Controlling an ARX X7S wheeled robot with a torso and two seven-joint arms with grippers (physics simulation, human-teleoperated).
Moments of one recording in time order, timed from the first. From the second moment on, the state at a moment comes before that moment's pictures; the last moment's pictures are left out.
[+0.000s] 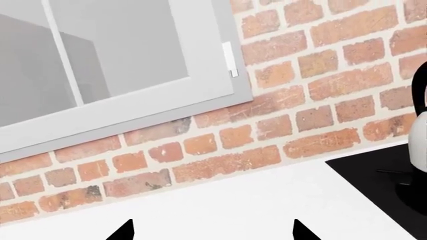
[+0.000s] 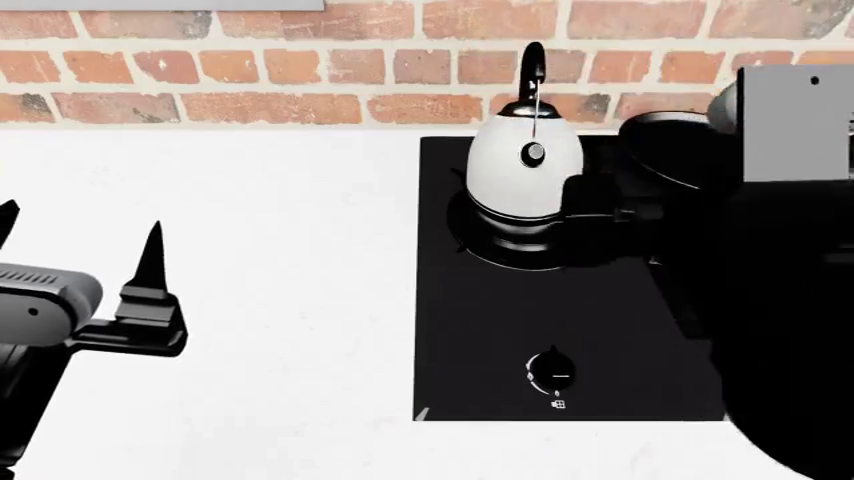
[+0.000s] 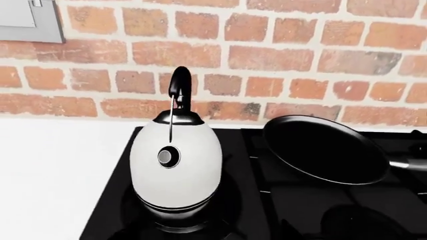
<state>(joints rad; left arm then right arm) -0.10 -1.06 -0.13 0.87 -1.01 -0.57 -0.66 1.36 0.93 -0.88 -0.62 1.93 0.58 1.39</state>
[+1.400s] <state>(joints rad) -0.01 -1.07 -0.23 0.90 -1.03 -0.54 -0.67 0.89 1.16 -0.93 -0.98 1.79 0.41 1.26</state>
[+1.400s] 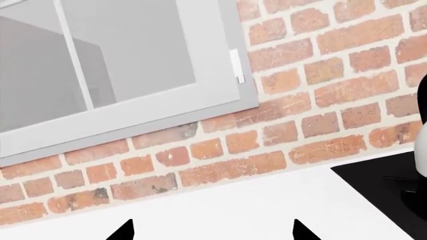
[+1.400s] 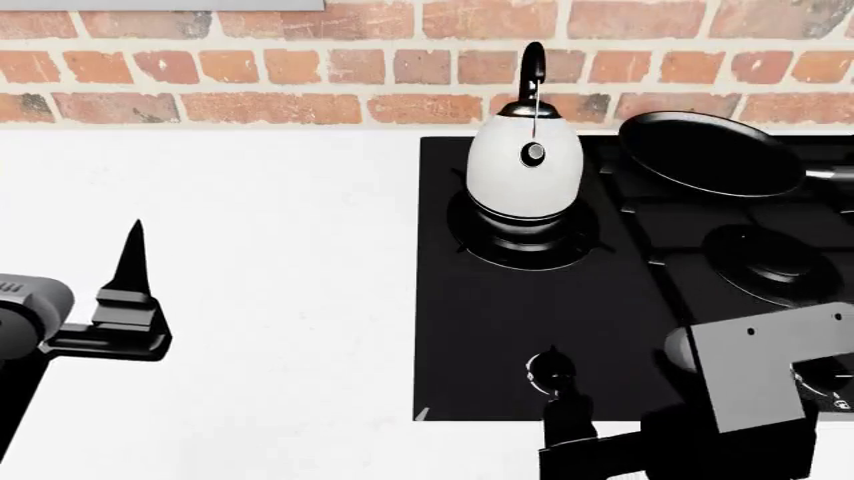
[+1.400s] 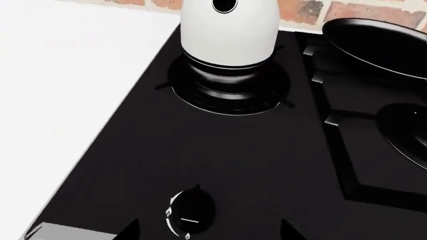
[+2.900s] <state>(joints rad) 0.05 -1.04 -0.24 0.86 -0.98 -0.50 -0.63 0.78 0.95 -1.03 -0.72 1.52 0.45 1.14</state>
